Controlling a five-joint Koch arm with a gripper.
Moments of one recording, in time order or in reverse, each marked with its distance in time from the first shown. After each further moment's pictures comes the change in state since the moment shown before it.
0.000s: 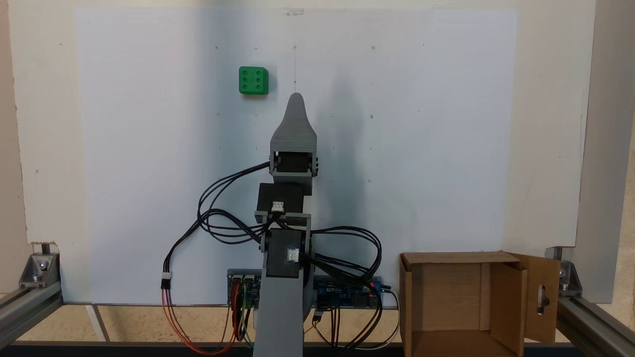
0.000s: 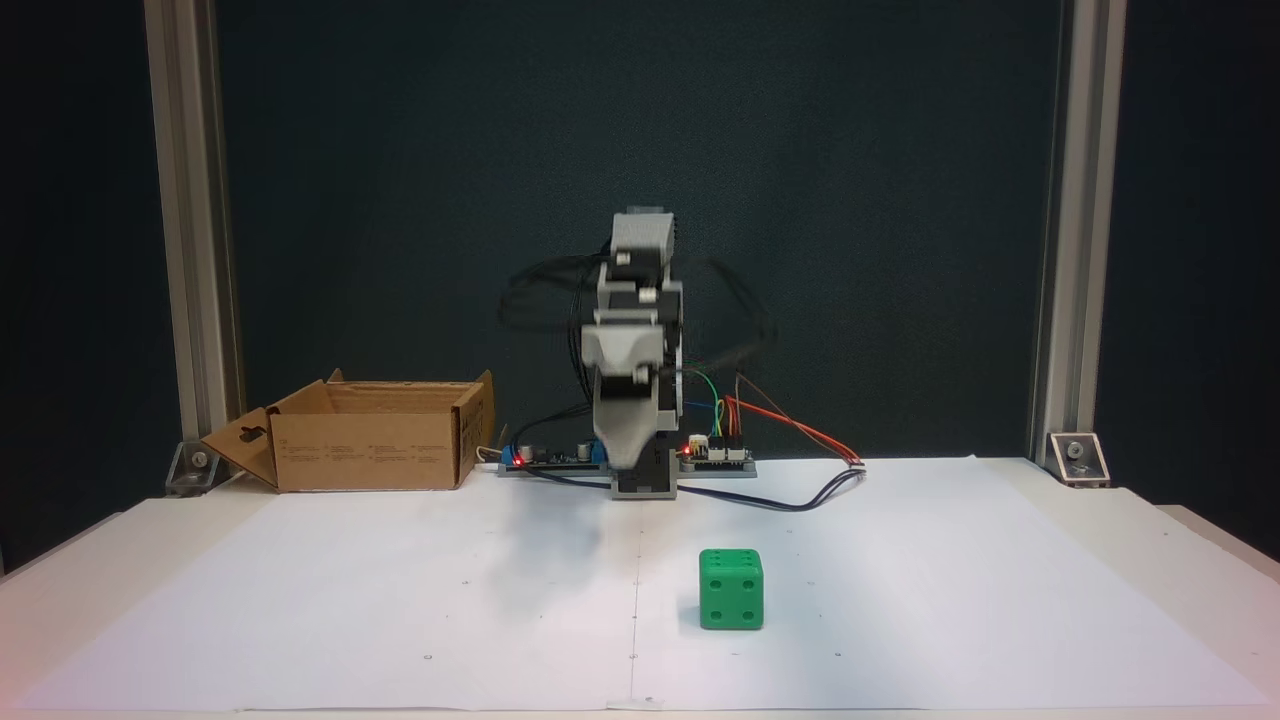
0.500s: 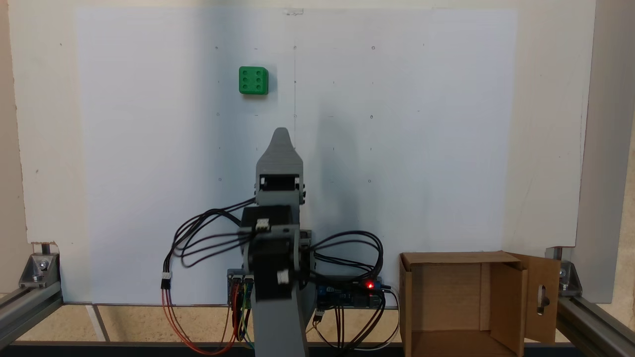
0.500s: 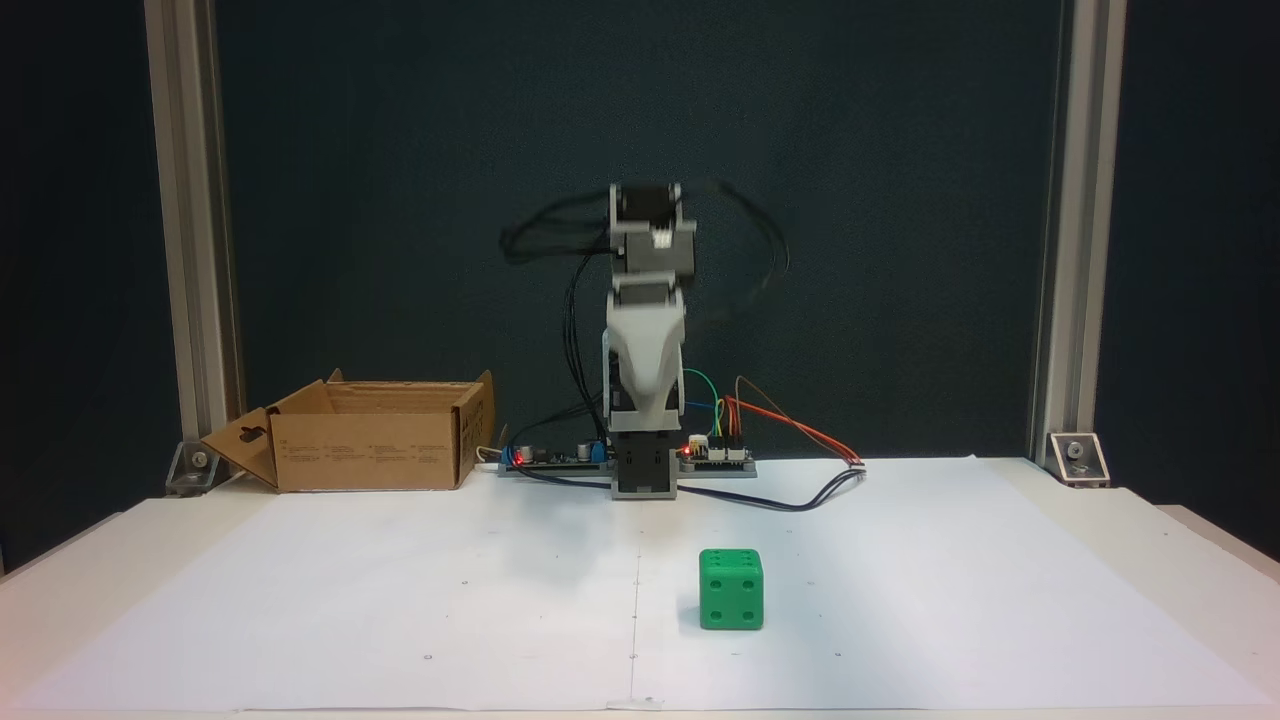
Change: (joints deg) arm -7.2 -0.4 -24.1 53.1 5.7
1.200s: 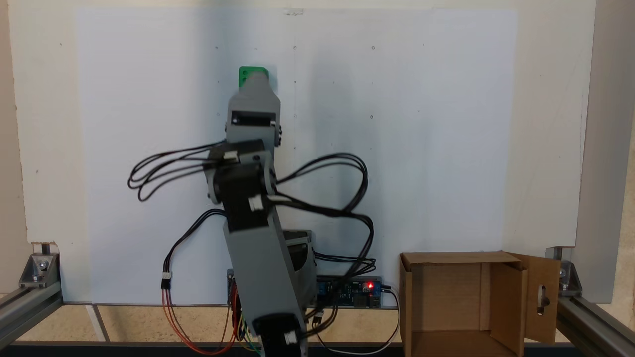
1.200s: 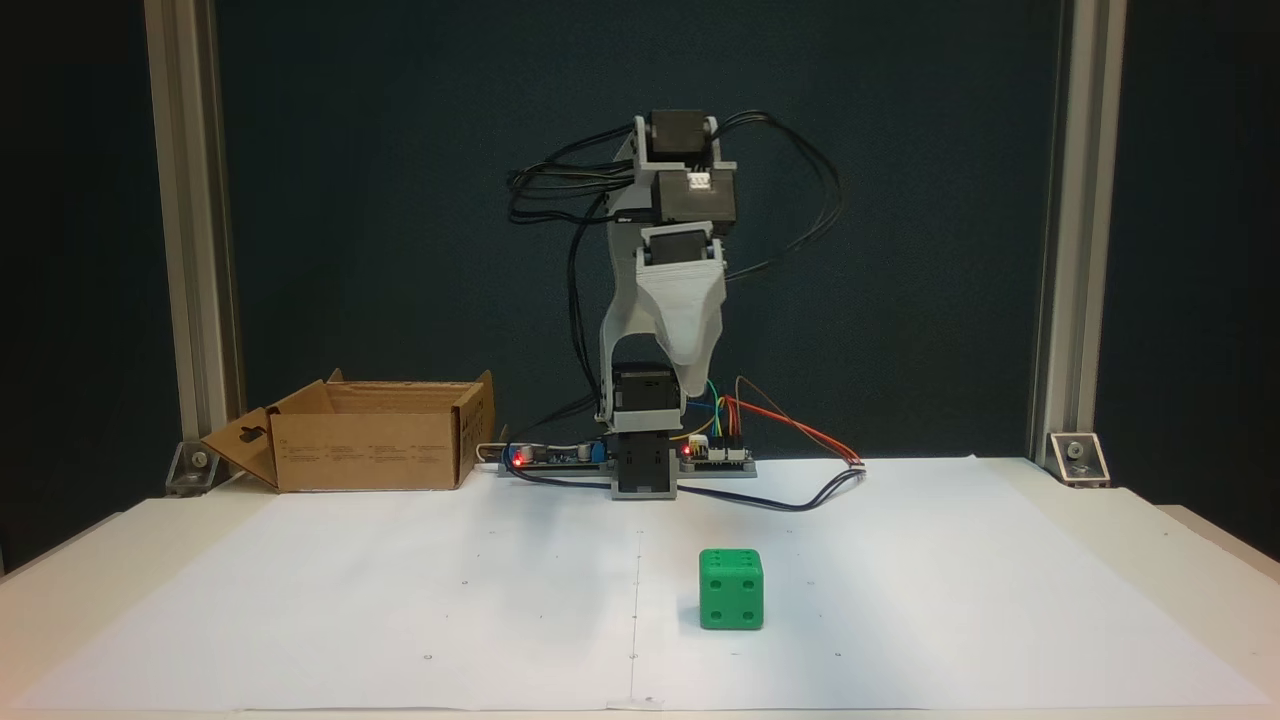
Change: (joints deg) arm -6.2 -33.7 -33.9 8.9 9.1
